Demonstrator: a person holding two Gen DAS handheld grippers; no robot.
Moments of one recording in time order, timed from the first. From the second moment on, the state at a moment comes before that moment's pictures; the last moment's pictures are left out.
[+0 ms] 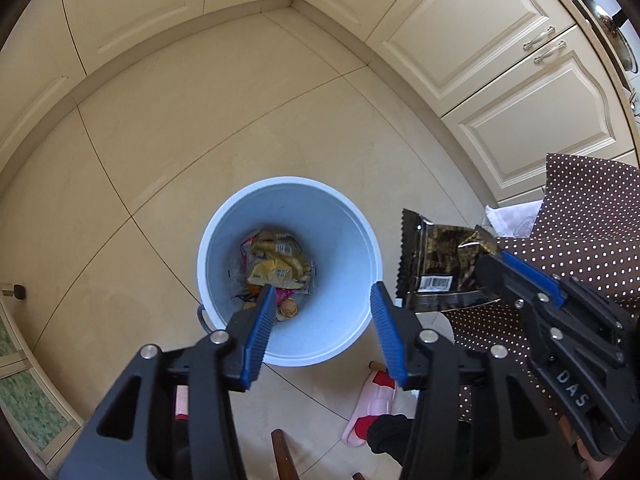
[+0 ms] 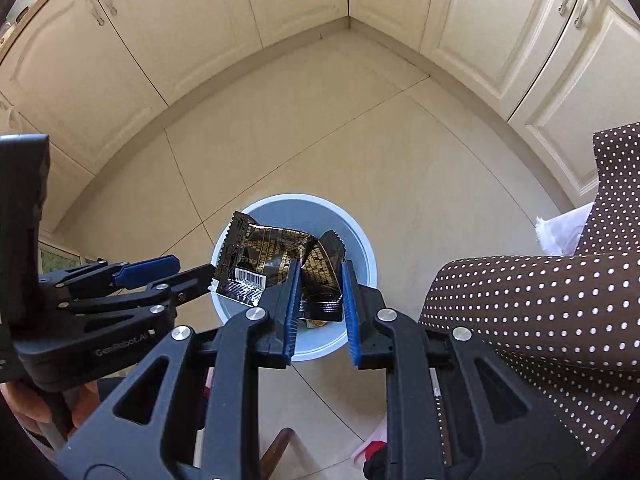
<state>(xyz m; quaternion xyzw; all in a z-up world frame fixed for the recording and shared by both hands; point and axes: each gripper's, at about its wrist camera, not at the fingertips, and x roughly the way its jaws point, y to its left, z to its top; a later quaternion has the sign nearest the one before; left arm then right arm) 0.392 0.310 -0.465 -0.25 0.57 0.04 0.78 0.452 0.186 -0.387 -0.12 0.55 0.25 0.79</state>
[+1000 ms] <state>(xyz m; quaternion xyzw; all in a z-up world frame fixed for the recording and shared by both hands) 0.392 0.331 -0.460 -0.26 0.57 0.06 0.78 0.457 0.199 -0.400 -0.09 0.57 0.25 0.78</state>
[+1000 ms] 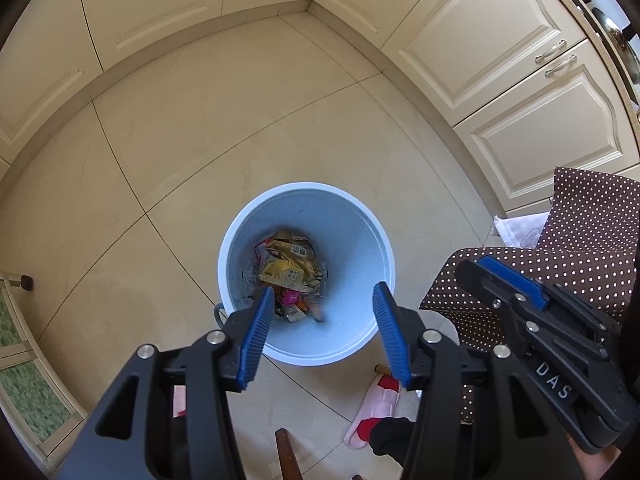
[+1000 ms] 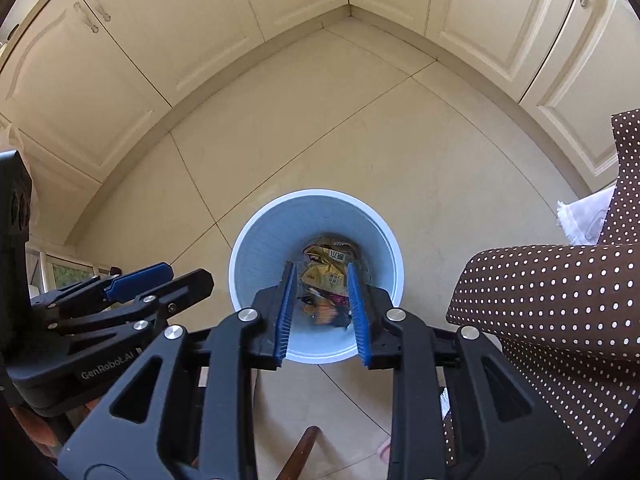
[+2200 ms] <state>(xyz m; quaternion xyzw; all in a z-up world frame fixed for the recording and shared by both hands) 0.336 -0.012 -0.134 -0.06 0.37 -0.17 0.91 0.305 -0.175 -0.087 0.00 0.30 0.08 0.95</state>
